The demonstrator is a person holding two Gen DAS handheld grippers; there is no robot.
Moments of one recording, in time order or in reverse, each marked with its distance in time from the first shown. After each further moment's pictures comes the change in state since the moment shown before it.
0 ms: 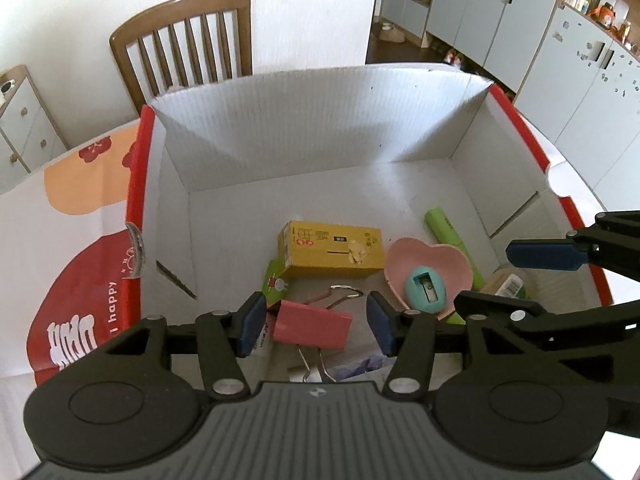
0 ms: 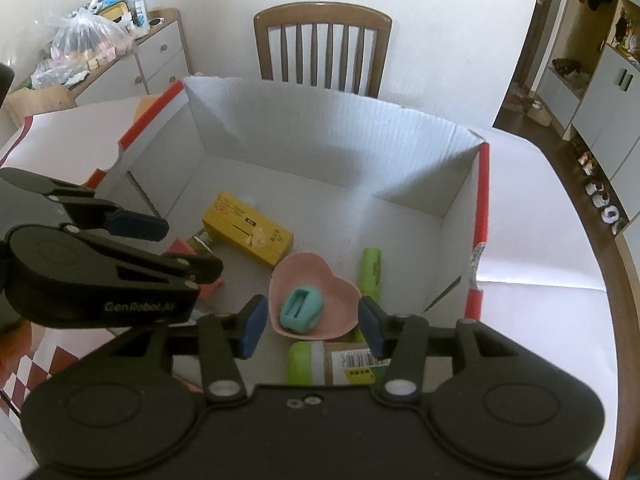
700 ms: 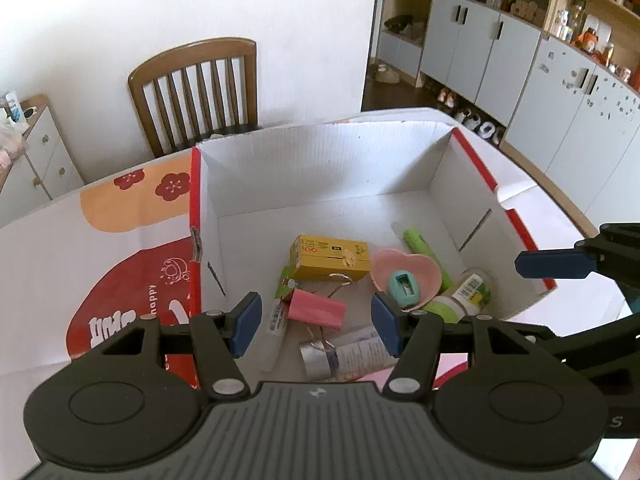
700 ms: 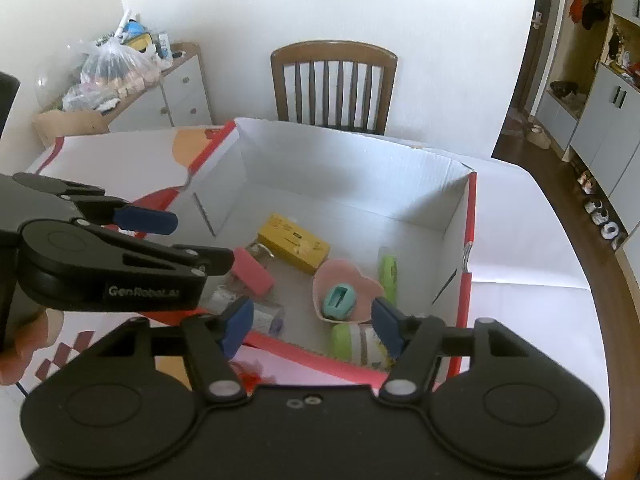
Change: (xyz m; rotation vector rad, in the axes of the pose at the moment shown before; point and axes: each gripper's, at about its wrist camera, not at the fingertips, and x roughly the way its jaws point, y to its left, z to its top) left arm -0.073 0.003 -0.028 0.000 -0.139 -0.005; right arm -0.064 0.028 -0.019 0.004 -0.104 0.023
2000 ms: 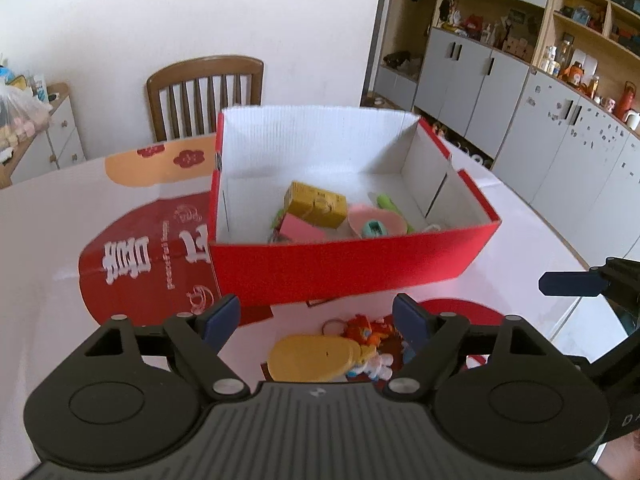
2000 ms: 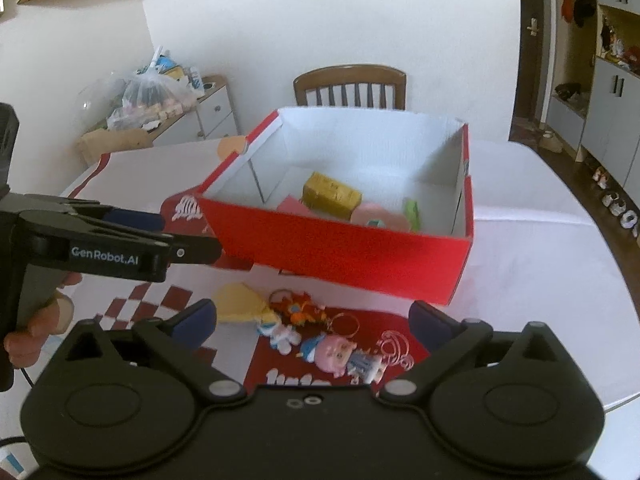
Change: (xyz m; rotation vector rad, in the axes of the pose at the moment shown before) left arm -0.060 -0.007 -0.099 -0.062 -0.106 -0.028; right arm -0.047 0.010 -0.103 0.054 -0.119 0.099
